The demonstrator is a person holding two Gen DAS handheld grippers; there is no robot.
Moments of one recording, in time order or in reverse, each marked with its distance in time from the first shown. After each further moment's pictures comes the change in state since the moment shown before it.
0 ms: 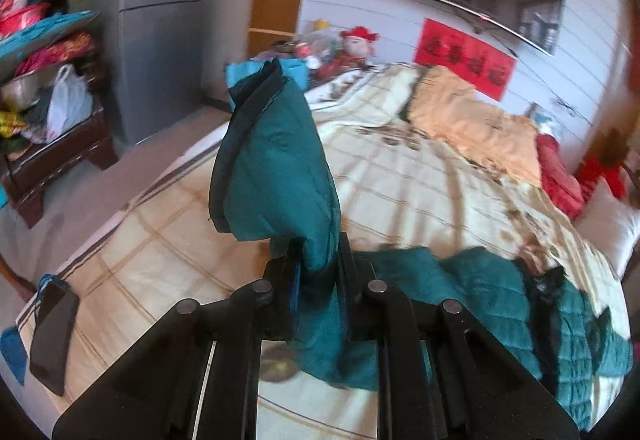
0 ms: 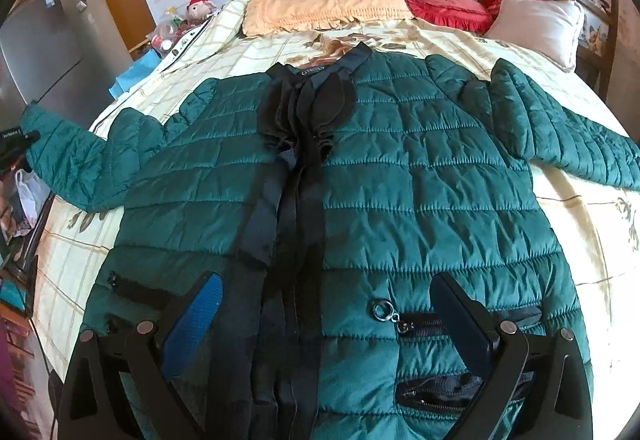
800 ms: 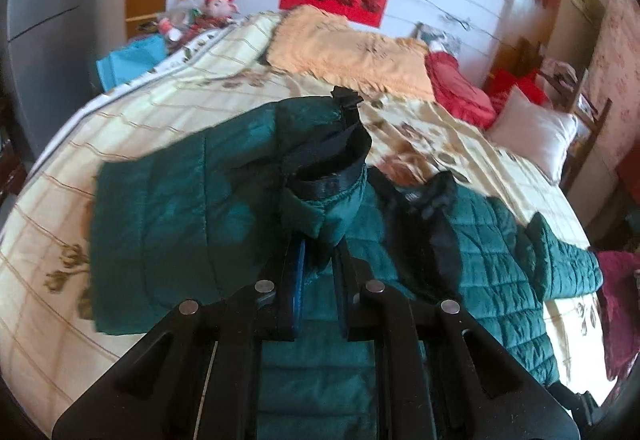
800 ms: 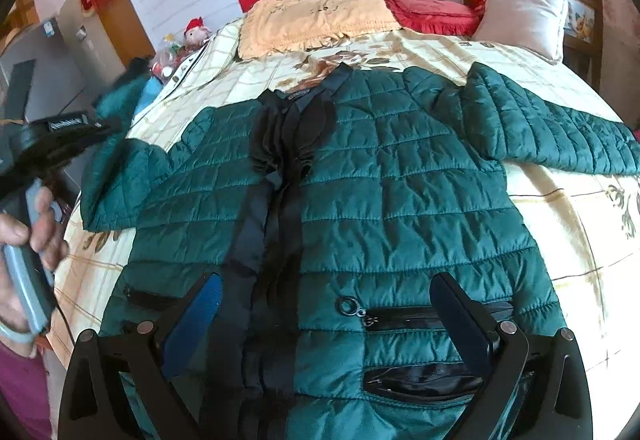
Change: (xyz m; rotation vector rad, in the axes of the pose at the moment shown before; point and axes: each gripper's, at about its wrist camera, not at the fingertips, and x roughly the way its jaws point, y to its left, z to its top) left arm -0.004 -0.199 -0.078 0.220 0.150 -0.259; right arm -0.028 -0.031 -0.001 0.062 -0.062 0.033
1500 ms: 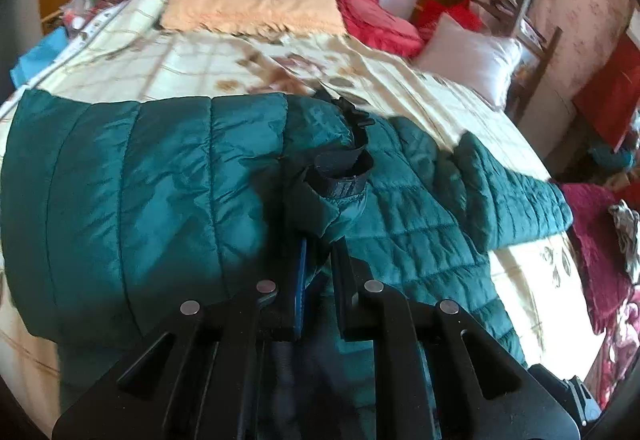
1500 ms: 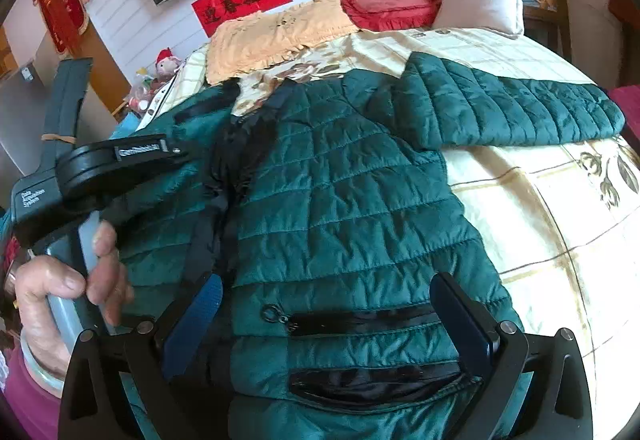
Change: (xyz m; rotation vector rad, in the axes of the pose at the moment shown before) left arm 0.059 -0.143 -0.044 0.154 0.172 -0.193; right arm -0.011 -0.062 -0.002 0.124 -0.032 -0.023
